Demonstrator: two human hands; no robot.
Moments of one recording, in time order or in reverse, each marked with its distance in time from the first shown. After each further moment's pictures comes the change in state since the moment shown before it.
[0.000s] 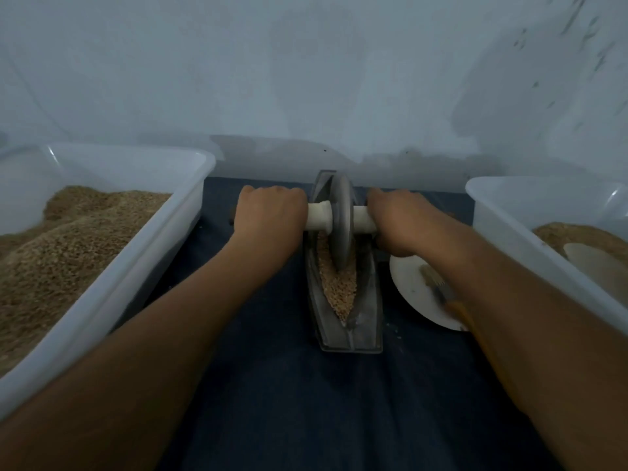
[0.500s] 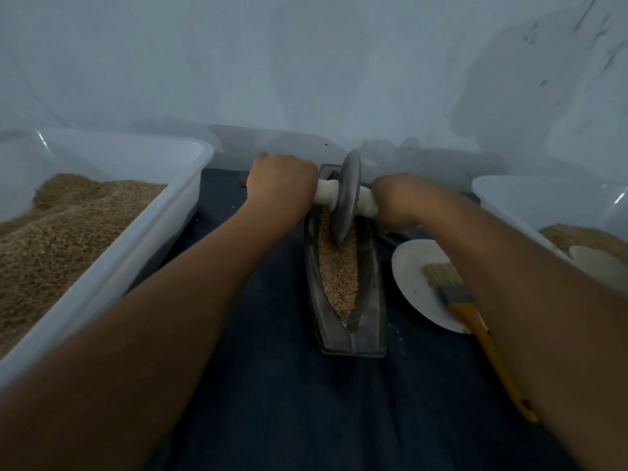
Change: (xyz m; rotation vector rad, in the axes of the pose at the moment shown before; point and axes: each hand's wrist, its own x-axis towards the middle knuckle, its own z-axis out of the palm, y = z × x) left_hand 0.041 -0.001 0.000 0.049 0.063 0.064; right_hand 0.042 0.011 -0.003 0.053 -0.197 0.061
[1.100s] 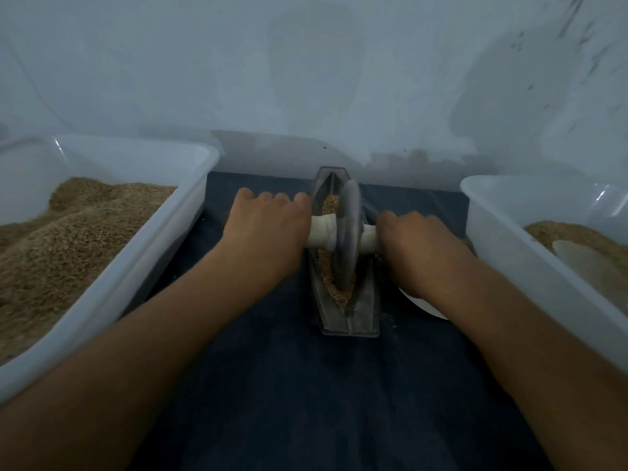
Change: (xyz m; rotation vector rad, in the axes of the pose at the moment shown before) left_hand -0.087 0.003 -0.032 0.036 -0.045 0.072; right_hand -0.107 -0.022 0.021 -0.098 0.254 -0.010
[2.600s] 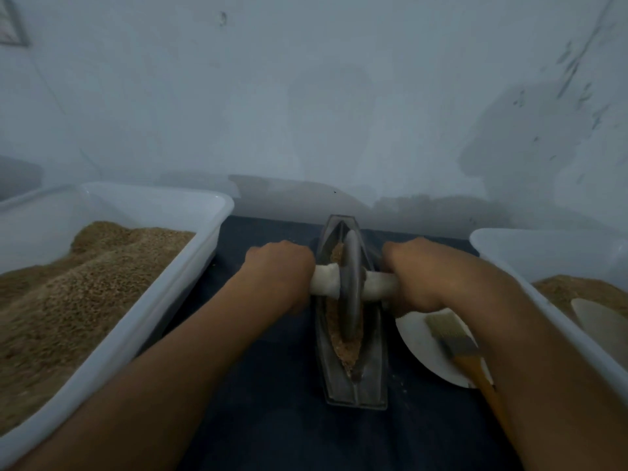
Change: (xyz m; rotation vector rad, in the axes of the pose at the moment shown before) left_hand 0.038 -0.008 0.005 -0.219 -0.389 -0.091; right_hand 0.042 0.016 -0.037 0.098 -0.316 -0.061
